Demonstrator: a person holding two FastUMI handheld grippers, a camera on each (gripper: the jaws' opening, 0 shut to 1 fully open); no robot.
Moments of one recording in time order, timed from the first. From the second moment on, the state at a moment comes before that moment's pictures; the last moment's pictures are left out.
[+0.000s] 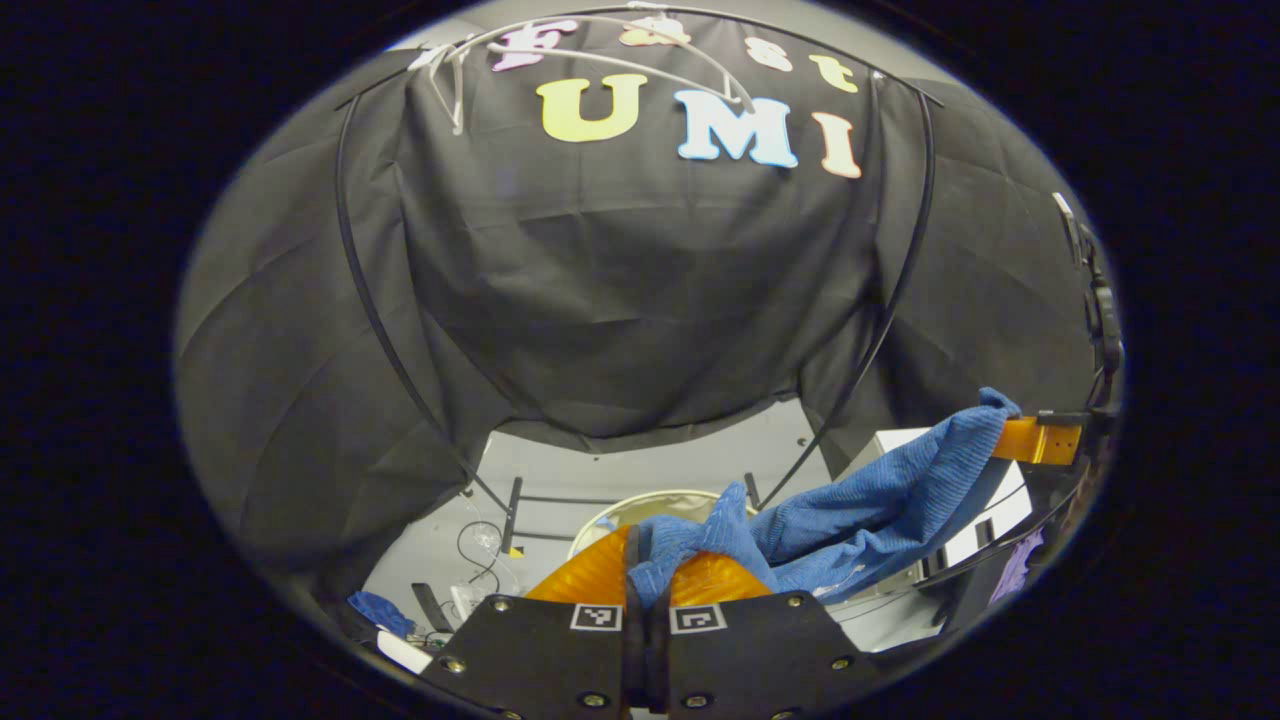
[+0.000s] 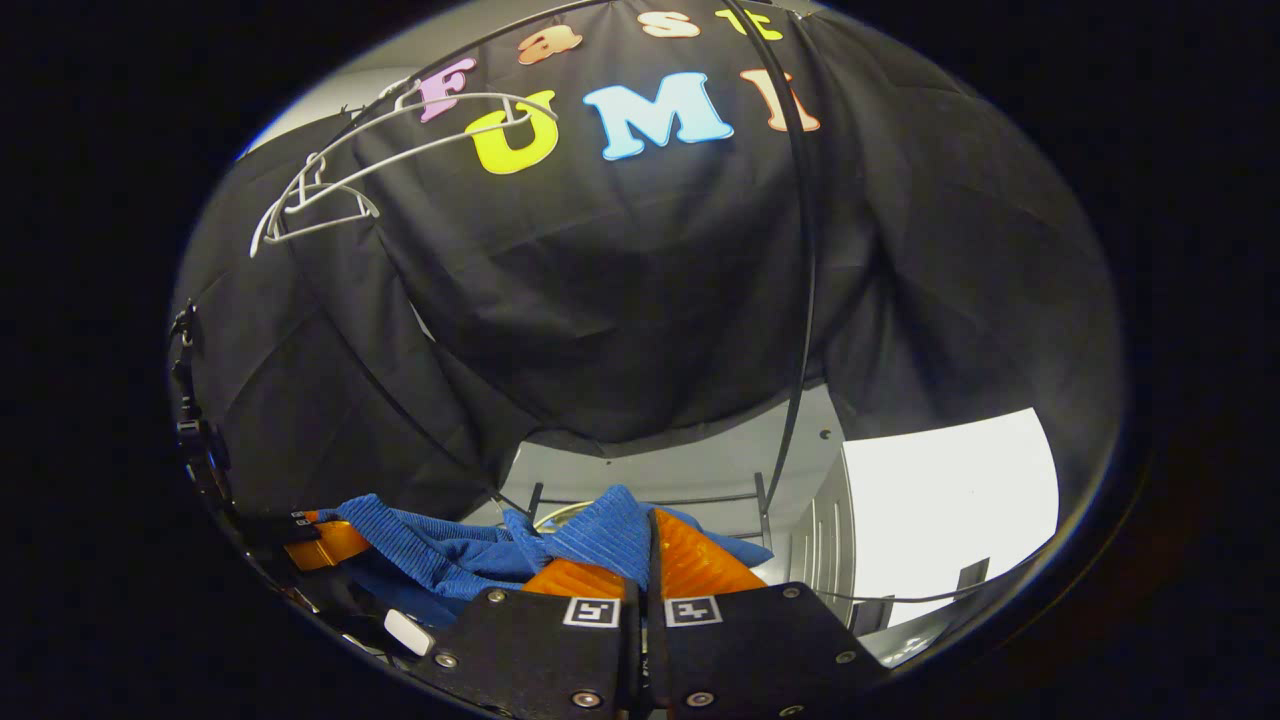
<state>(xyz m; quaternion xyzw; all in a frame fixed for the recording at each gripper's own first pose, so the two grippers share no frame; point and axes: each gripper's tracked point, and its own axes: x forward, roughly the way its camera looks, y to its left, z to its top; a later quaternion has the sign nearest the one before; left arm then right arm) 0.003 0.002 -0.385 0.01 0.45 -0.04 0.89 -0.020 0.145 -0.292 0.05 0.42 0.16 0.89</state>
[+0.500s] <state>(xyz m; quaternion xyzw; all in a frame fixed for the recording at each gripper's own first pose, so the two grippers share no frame) -0.011 0.054 -0.531 -0.02 0.54 -0.05 0.84 -0.050 0.187 -0.396 0.04 0.54 0.09 0.84</state>
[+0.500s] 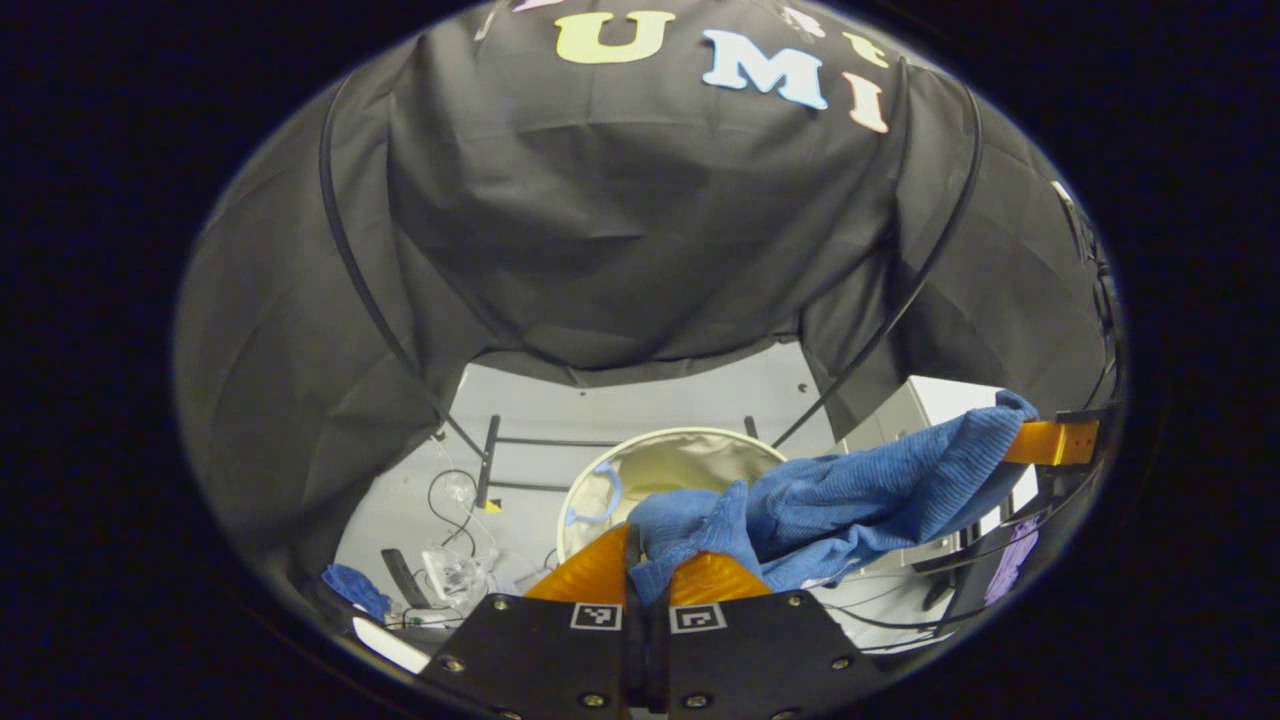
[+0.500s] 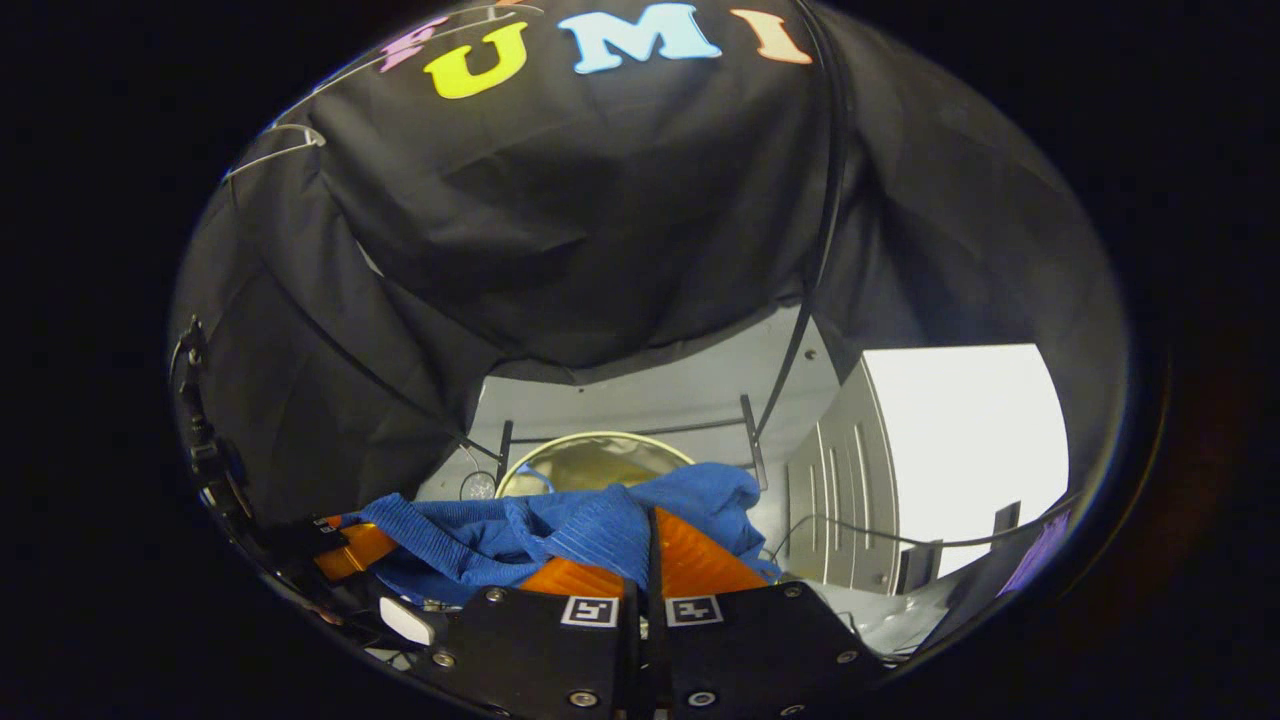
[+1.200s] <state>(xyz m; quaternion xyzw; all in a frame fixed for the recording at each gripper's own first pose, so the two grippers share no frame) 0.002 0.039 -0.539 -0.02 0.53 -0.10 0.84 -0.063 0.180 -0.405 0.07 0.55 0.02 0.84</state>
